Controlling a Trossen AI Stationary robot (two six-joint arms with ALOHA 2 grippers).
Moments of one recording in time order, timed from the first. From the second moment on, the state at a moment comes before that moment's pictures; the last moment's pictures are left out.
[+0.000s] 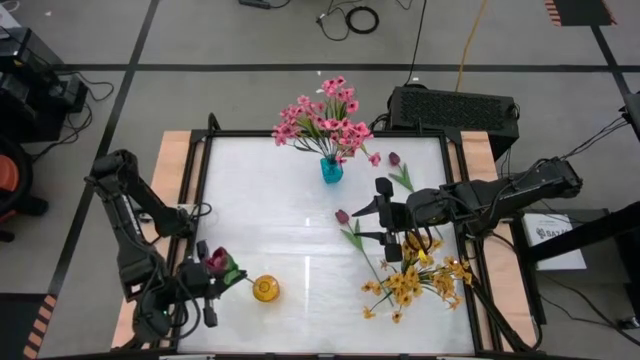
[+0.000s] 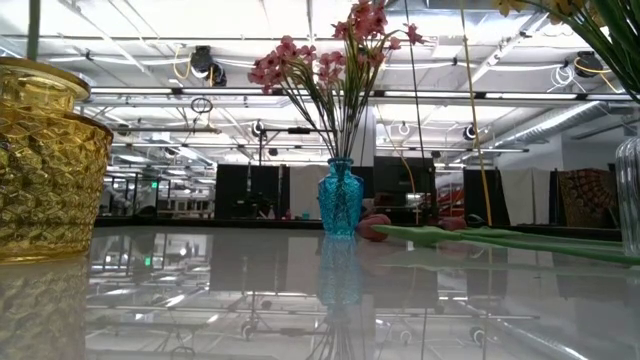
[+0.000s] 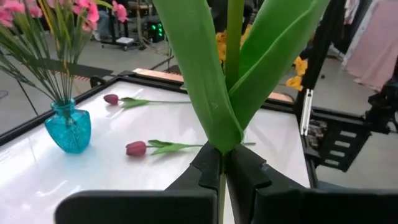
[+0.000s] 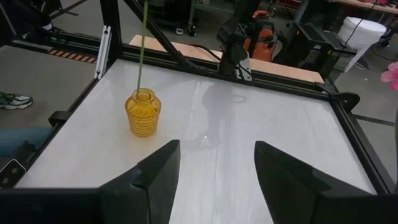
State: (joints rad) left arm -1.12 1.29 1.01 -0.45 -1.29 -0.84; right arm 0.27 1.20 1.10 -0.31 0.21 -0.03
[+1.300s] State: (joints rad) left arm -1.14 1.30 0.86 -0.41 -0.98 -1.06; right arm 0.27 1.19 1.10 -0.41 0.21 0.06
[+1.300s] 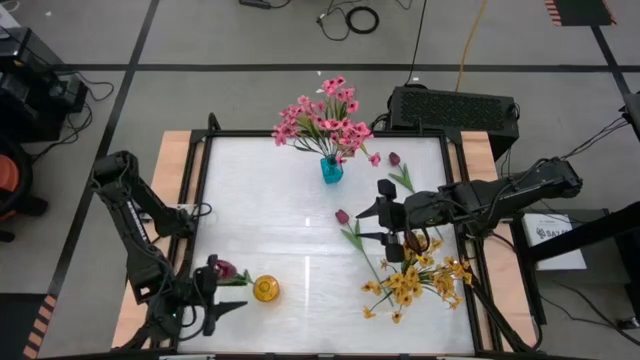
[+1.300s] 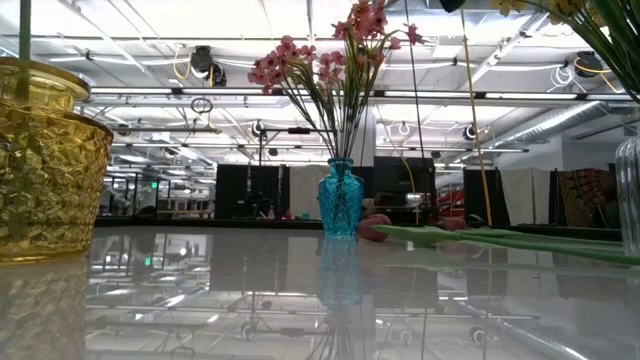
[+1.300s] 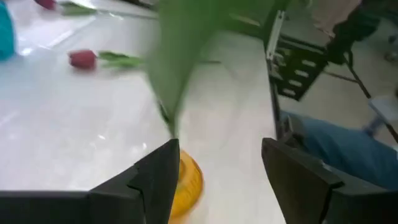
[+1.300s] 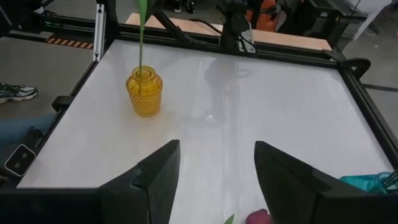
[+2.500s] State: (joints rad) left arm -1.17 1.33 0.86 0.24 -0.99 -0.26; right arm -0.06 0.81 1.07 -0.78 0.67 0.12
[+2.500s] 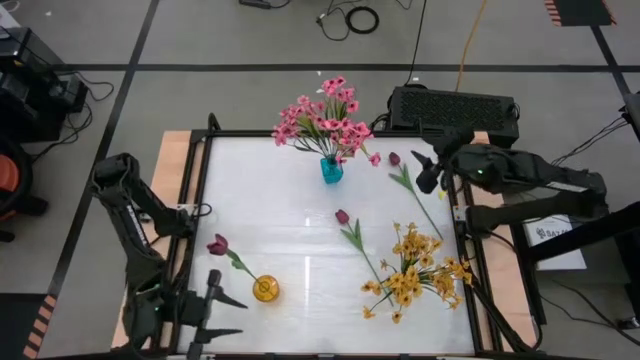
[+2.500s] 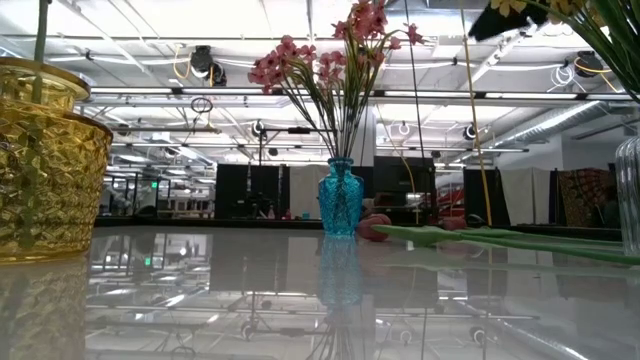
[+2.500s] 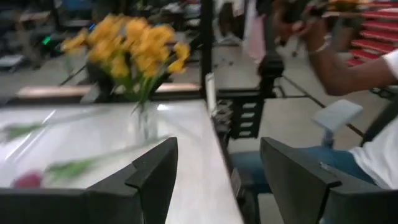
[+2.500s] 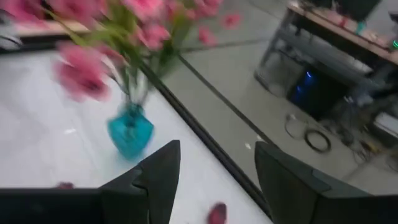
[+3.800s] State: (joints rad) left arm -0.82 1.33 1.10 0.56 -0.93 0.43; right arm -0.59 1.01 0.50 -0.51 0.33 0.28
